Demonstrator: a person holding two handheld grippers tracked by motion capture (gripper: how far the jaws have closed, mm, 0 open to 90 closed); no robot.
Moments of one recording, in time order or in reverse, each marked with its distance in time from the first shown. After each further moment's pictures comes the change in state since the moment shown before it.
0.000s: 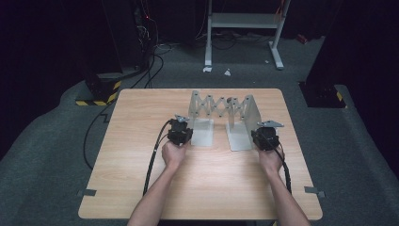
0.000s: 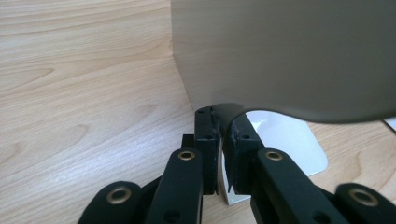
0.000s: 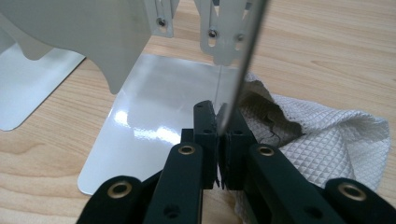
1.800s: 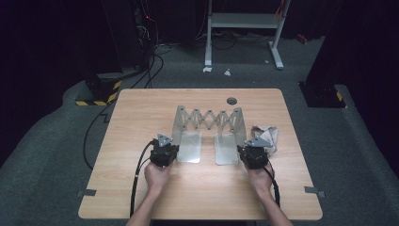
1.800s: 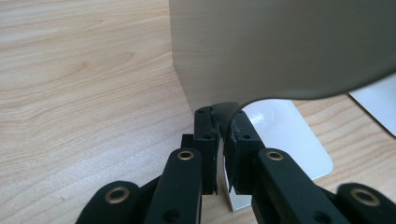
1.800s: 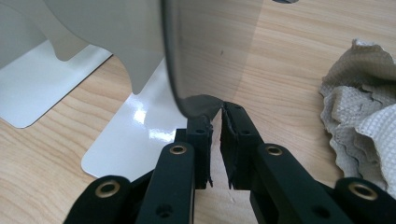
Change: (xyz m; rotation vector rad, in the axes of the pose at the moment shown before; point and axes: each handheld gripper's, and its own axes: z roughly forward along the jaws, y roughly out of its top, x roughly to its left) left arm 0.012 -0.065 -0.060 -0.074 0.016 0.024; right arm 0.060 -0.033 -0.031 -0.050 0.092 -0.073
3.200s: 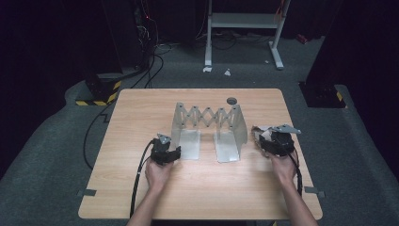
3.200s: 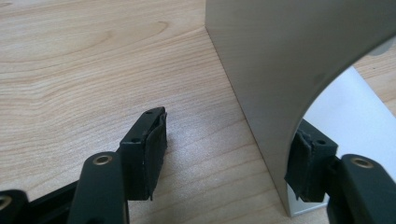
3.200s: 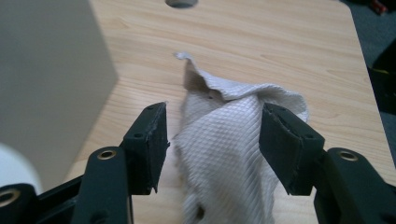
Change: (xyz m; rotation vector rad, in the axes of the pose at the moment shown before) left arm 0.016 -0.013 0.034 0.052 0.095 -0.025; right arm -0.093 0.010 -0.007 0.014 -0.133 0.063
